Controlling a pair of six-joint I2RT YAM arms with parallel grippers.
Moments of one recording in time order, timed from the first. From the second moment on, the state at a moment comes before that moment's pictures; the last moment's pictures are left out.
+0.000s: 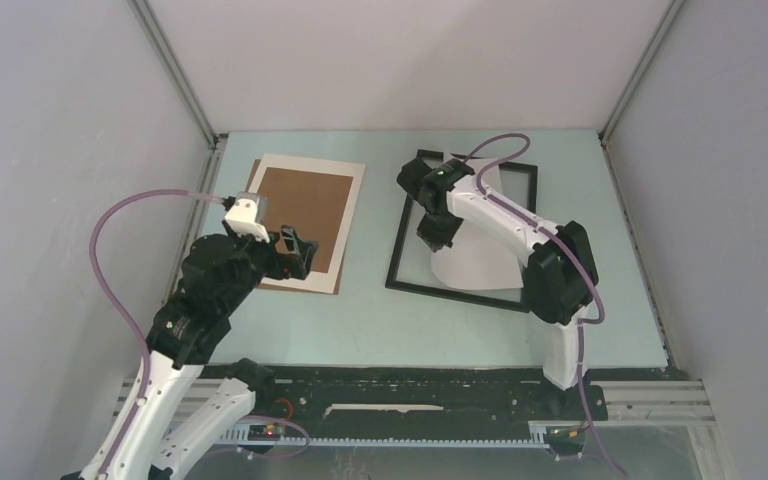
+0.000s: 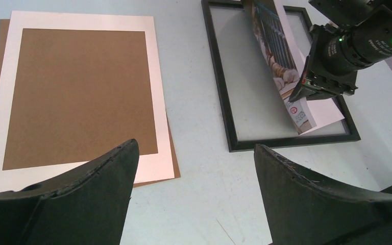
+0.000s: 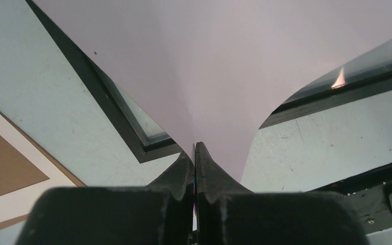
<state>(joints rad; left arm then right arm) -0.43 0.61 0.91 -0.59 -0.04 -0.23 0.68 1.98 1.79 -1.25 0.29 1.22</state>
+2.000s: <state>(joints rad) -0.45 1.91 1.05 0.36 0.26 -0.88 0.08 1.22 0.75 -0.15 -0.42 0.66</state>
